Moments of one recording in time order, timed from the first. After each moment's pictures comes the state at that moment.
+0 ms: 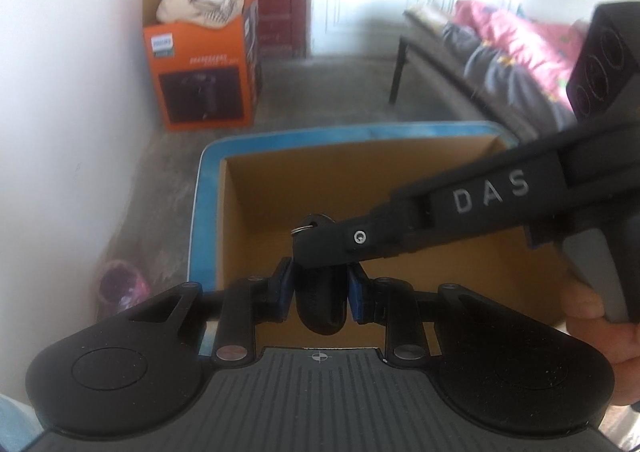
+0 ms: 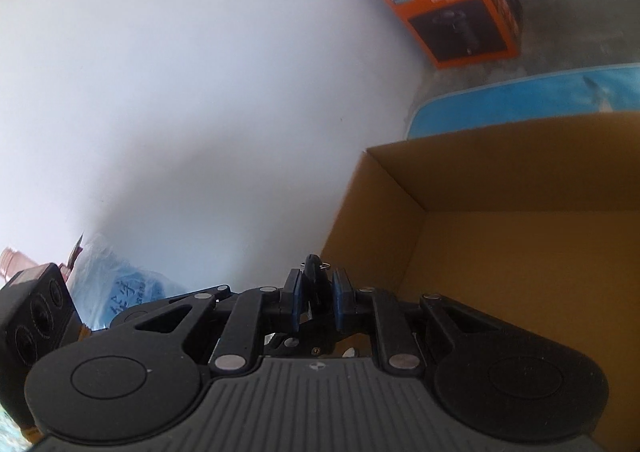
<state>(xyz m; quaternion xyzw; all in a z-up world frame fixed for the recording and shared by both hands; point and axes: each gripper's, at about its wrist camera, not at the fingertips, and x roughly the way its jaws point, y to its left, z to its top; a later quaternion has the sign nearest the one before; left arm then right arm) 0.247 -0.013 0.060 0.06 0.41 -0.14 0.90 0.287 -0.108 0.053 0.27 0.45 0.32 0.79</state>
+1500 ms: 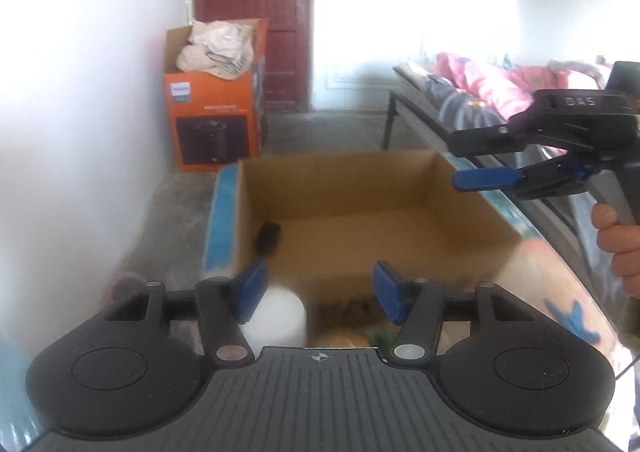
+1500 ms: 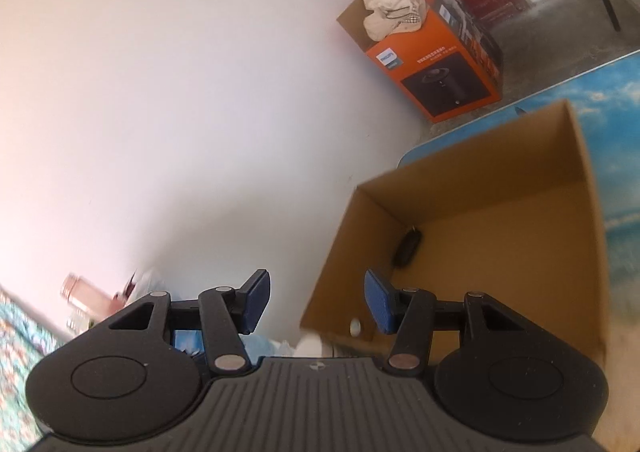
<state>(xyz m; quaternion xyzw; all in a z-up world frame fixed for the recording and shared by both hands) 0.073 0.004 0.095 0.03 0.32 -0.15 0.94 0.129 -0.227 0.096 0.33 0.34 0.31 0.82</state>
